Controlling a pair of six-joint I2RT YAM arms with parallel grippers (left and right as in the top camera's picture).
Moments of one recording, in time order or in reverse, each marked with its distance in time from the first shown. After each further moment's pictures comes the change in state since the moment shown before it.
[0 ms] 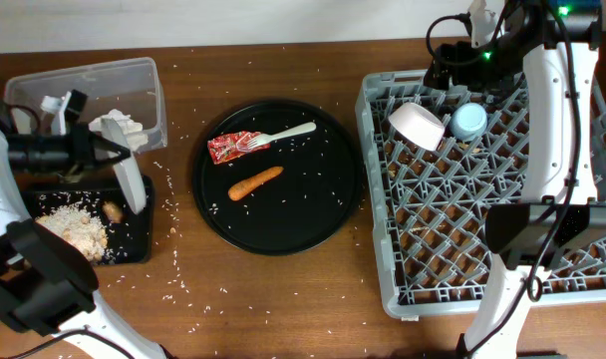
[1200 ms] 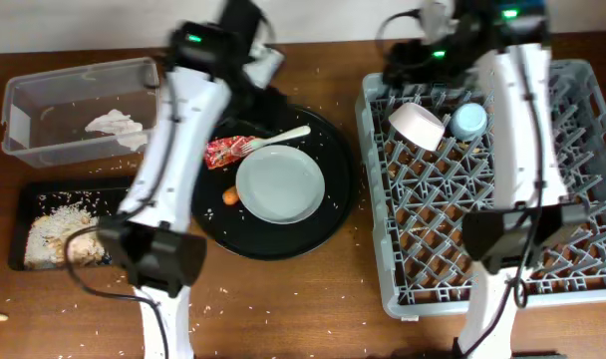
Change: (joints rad) left arm -0.846 0.116 0.481 0.138 -0.808 -0.477; right arm 0.190 -0.005 0.000 0.084 0.019 0.068
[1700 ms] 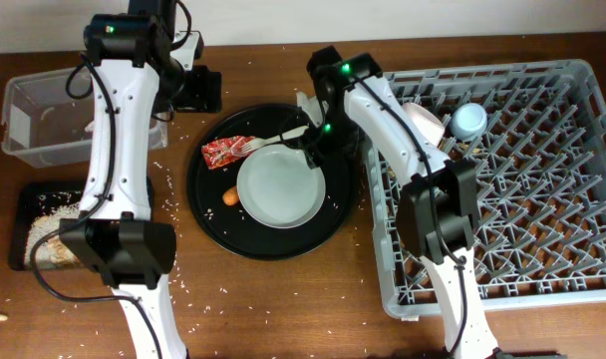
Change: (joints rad) left arm 0.235 0.004 0.026 -0.010 0.011 -0.083; right arm 0.307 0.238 -0.290 0.117 0.090 -0.188
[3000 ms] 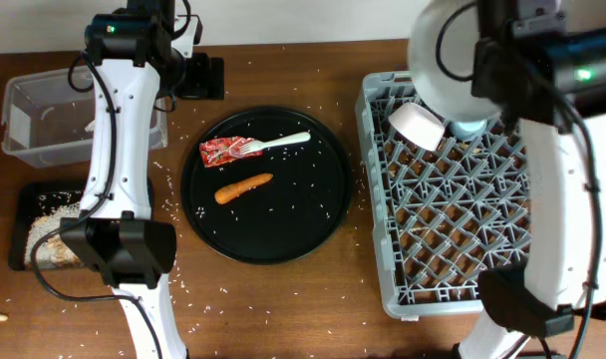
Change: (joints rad) left arm 0.000 0.003 0.000 0.127 -0.013 -0.003; right arm -0.188 -0.551 0.319 -0.312 0.885 0.375
